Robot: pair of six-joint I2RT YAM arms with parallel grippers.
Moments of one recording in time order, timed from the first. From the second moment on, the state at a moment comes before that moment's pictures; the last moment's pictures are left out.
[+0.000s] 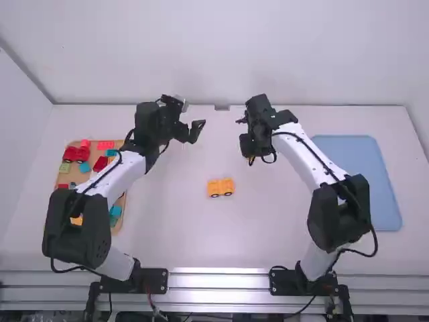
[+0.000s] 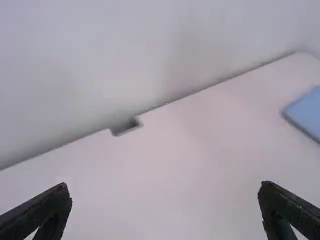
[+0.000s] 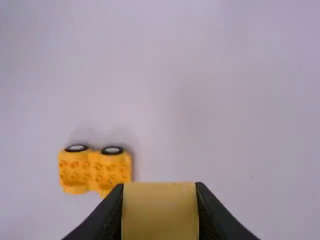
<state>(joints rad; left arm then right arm) -0.15 1.60 1.03 0.21 0.38 0.07 0.38 1.84 1.52 -0.98 -0.07 0.21</state>
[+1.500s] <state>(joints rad) -0.15 1.59 1.03 0.25 0.30 0.10 0.24 2.03 1.21 -0.69 -0.24 1.56</state>
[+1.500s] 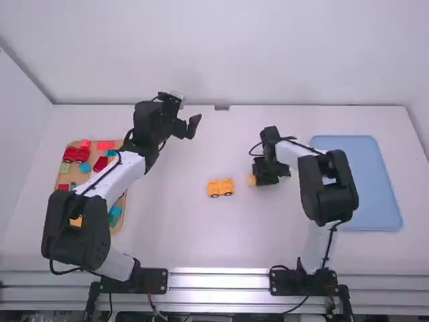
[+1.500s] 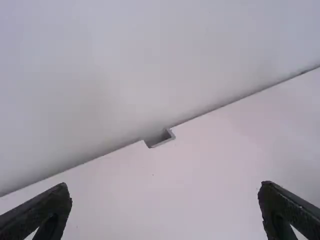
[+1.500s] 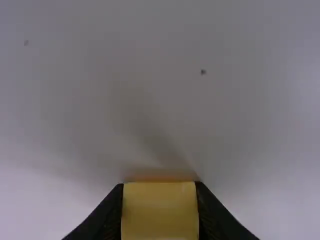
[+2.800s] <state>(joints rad) -0.15 1.59 1.03 0.23 0.30 0.10 0.09 2.03 1.41 -0.94 -0.53 1.22</state>
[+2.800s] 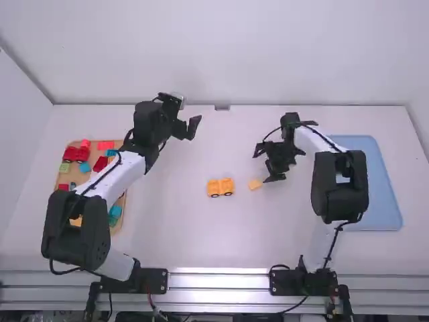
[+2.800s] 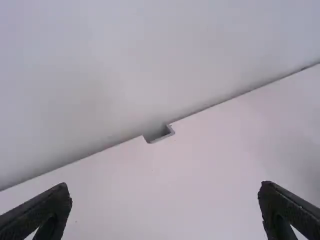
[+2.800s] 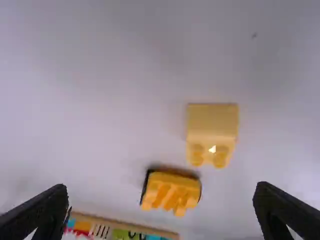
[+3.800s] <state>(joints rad) -0.15 1.59 1.03 0.09 0.20 0.11 -0.09 2.03 1.76 -0.86 -0.98 -0.46</state>
